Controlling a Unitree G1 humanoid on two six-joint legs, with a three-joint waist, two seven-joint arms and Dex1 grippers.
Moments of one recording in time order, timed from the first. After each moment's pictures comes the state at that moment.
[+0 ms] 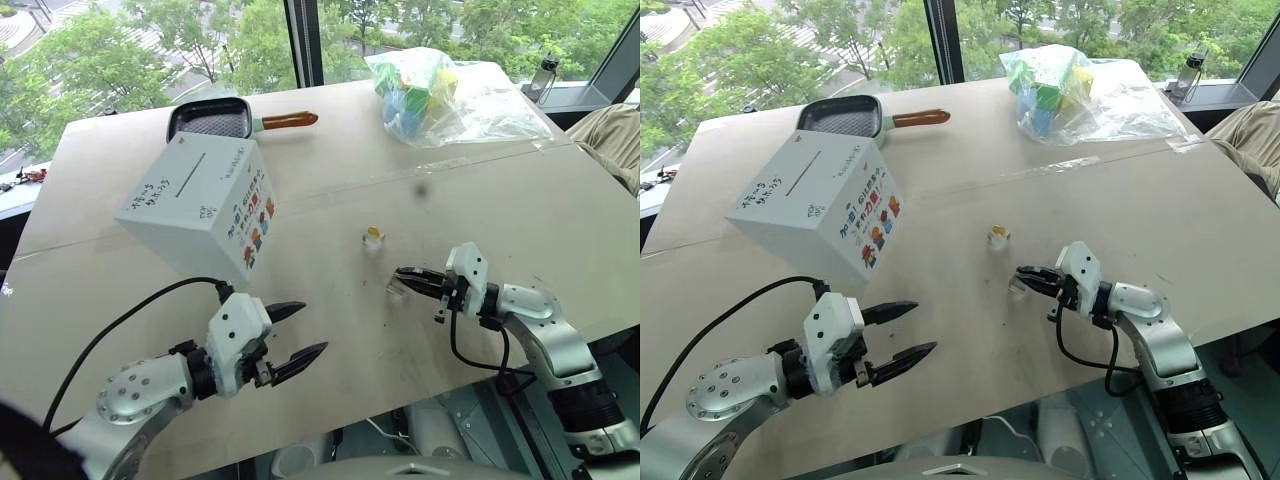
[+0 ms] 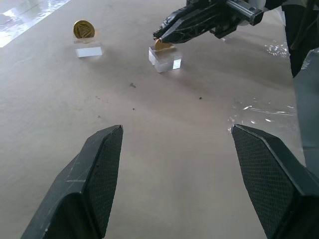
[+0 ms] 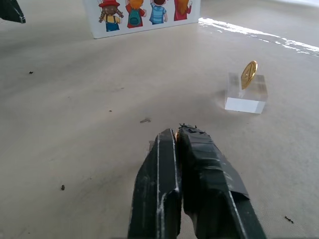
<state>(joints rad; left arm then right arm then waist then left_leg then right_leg) 0.37 0.74 0.15 -0.80 -0.54 0.47 -0.74 -0.19 -0.46 0.14 -0.10 0.30 0.19 0.92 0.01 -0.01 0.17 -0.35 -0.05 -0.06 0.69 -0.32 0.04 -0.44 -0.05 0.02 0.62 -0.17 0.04</state>
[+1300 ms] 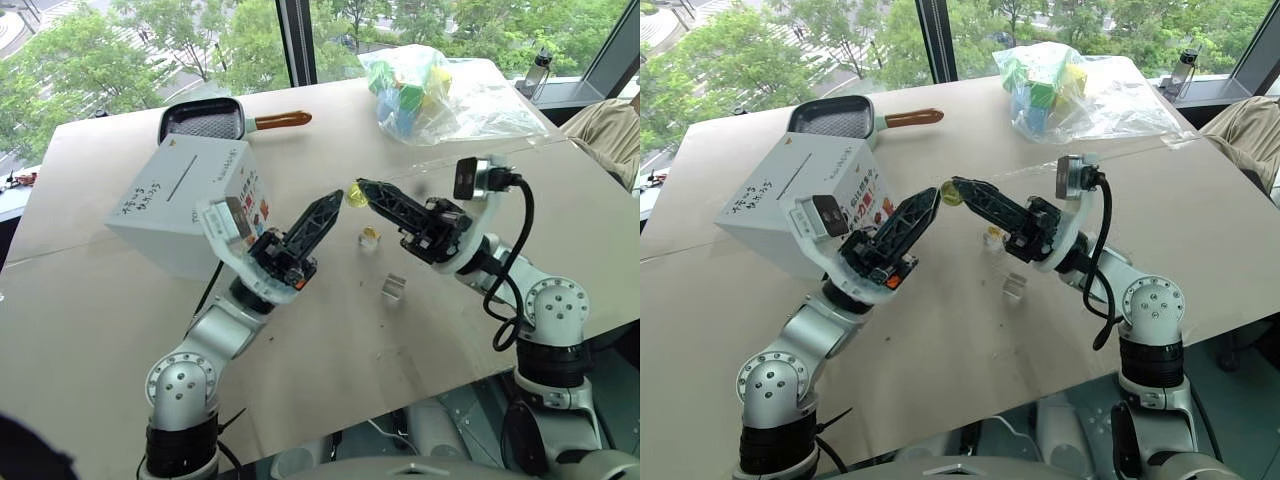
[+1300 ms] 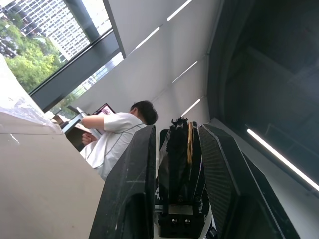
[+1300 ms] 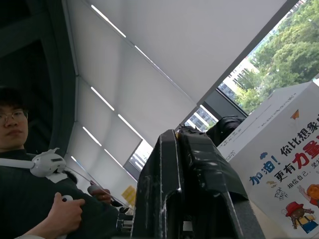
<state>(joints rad) -0.10 0.26 0.11 -0.58 -1.50 0.59 -0.30 -0.46 -0.18 -0.08 -0.30 1.50 0.92 0.37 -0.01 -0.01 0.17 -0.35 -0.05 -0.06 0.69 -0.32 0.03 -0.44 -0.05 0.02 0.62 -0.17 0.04</state>
